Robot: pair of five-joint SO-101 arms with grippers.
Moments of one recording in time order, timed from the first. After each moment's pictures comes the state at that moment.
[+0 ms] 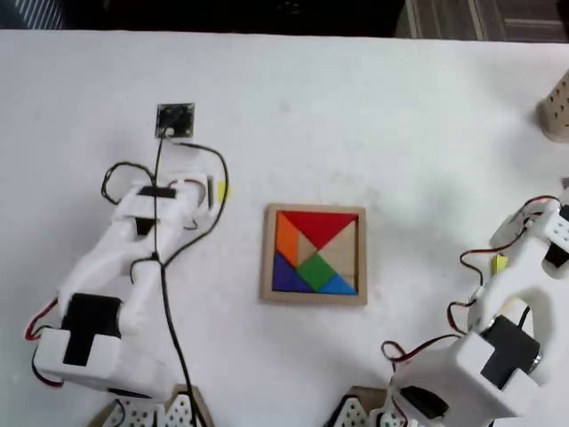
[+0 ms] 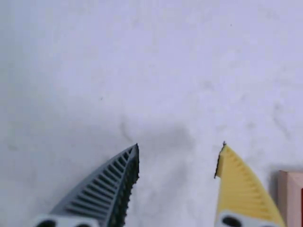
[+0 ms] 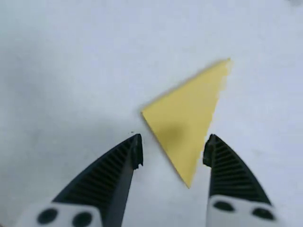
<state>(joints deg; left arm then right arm) 0.3 3.1 38.8 26.1 12.7 38.7 3.0 20.7 59.2 1.4</state>
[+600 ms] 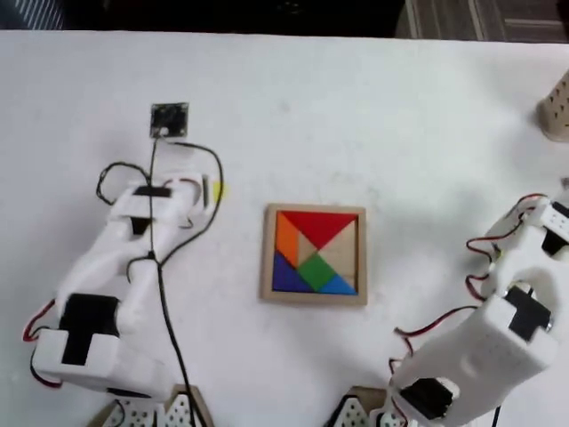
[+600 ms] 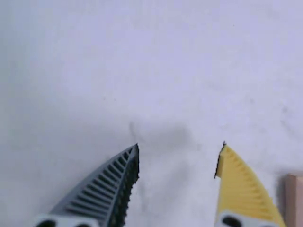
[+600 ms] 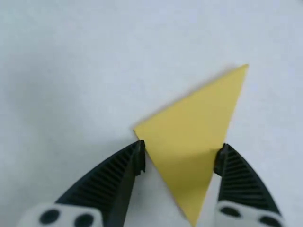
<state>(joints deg) -1.6 3.1 38.8 26.1 12.7 37.0 21.6 11.2 52.0 -5.8</state>
